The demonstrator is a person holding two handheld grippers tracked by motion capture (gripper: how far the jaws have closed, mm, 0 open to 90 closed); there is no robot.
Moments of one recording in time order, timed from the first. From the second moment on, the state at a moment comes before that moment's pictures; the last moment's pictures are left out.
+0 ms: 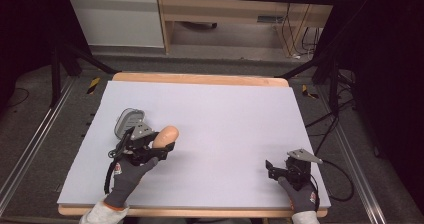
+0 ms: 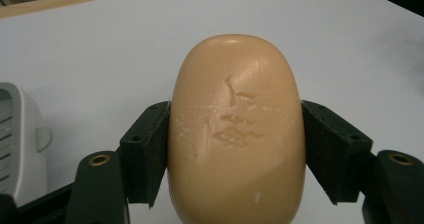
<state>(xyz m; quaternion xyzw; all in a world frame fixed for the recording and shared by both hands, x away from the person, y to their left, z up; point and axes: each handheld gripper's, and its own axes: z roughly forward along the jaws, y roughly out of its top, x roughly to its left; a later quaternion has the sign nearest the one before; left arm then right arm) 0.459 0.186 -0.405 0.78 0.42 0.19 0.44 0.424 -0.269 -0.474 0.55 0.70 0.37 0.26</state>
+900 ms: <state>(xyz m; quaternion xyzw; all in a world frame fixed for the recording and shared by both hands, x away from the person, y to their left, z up) 0.472 0.233 -0.391 0.74 0.46 0.21 0.45 0.424 -0.269 -0.474 0.55 0.70 0.37 0.26</state>
